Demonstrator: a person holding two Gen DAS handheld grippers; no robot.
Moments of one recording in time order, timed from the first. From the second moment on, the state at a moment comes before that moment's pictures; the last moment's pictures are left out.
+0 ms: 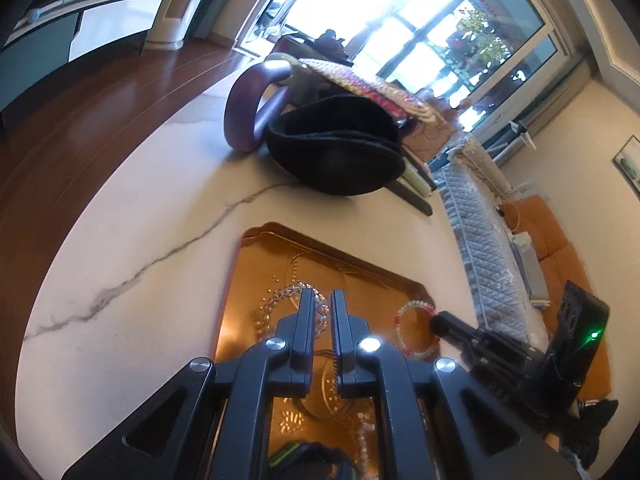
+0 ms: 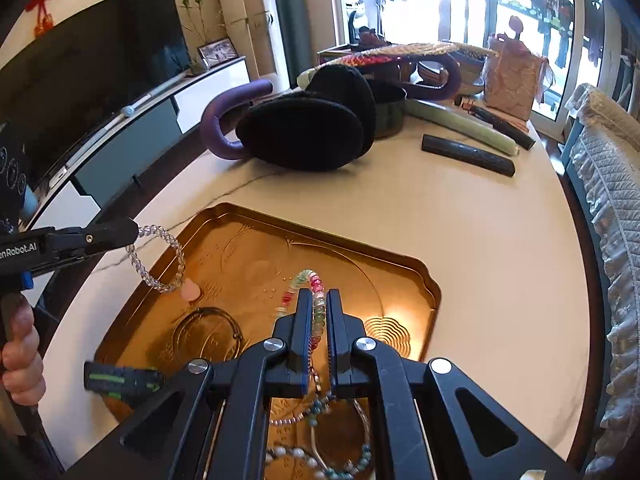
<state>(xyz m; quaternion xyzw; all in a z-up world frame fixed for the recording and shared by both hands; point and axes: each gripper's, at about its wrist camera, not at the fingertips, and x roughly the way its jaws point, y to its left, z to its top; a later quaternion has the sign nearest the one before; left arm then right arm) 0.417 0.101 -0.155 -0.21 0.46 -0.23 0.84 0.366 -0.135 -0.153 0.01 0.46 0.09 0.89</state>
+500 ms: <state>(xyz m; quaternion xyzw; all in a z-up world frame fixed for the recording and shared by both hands) 0.408 0.092 -0.150 -0.10 0.45 -0.12 0.88 0.345 -0.178 -0.161 0.06 0.46 0.07 0.88</state>
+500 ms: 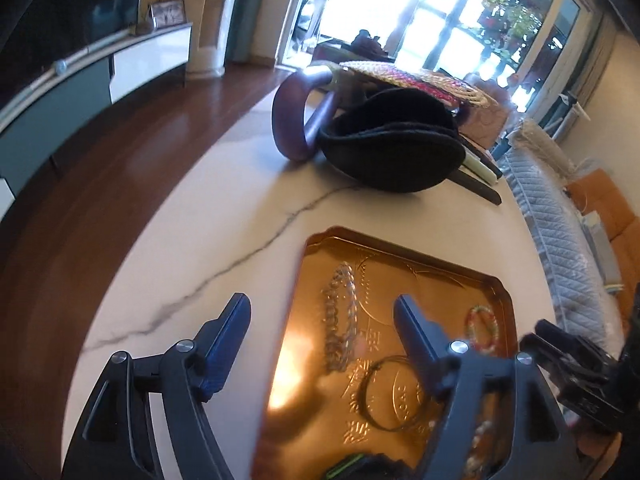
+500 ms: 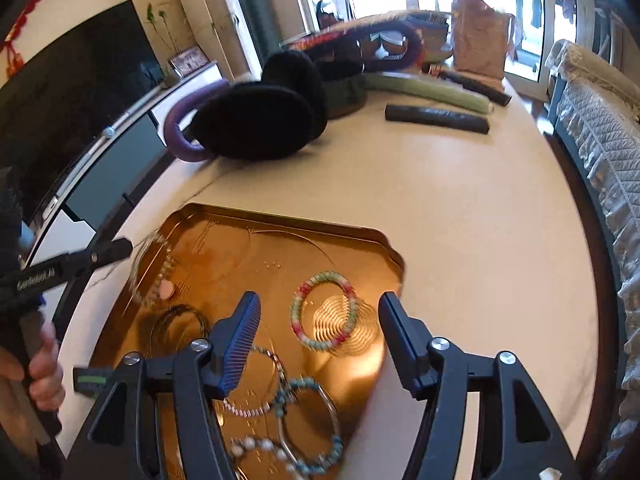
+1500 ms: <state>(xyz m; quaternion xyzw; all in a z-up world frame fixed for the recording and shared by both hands) 0.177 0.086 -0.104 -0.02 0.40 -0.12 0.91 0.156 -0.171 -0.145 0.09 0.41 0.17 0.89</state>
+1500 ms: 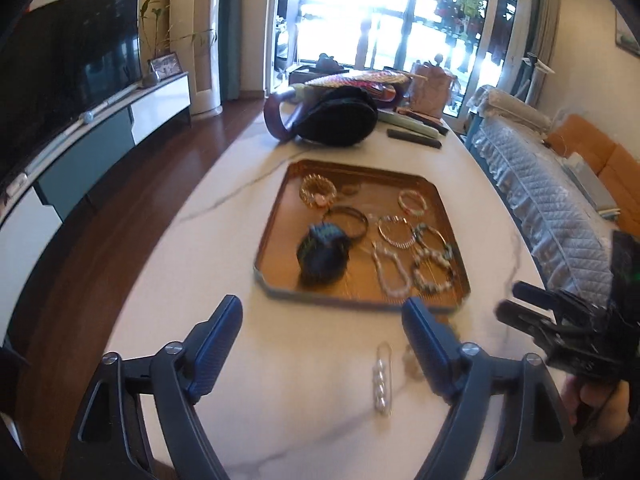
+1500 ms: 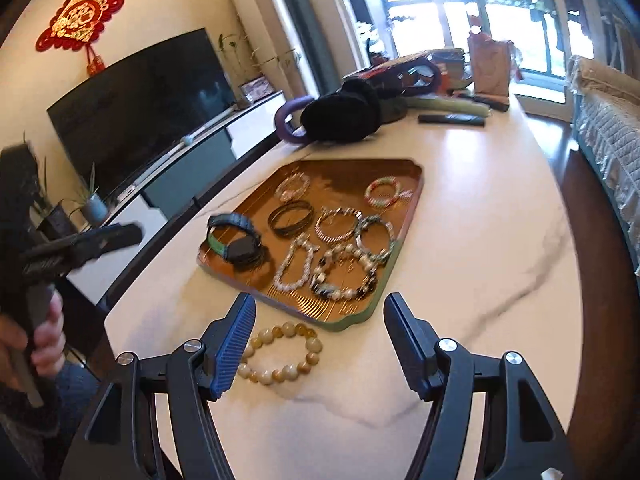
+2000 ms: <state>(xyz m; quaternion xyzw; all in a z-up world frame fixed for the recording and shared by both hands) 0.172 0.036 -0.190 0.04 0.49 -0.22 0.84 0.156 -0.135 -0.174 0.02 0.44 0.18 0.88</state>
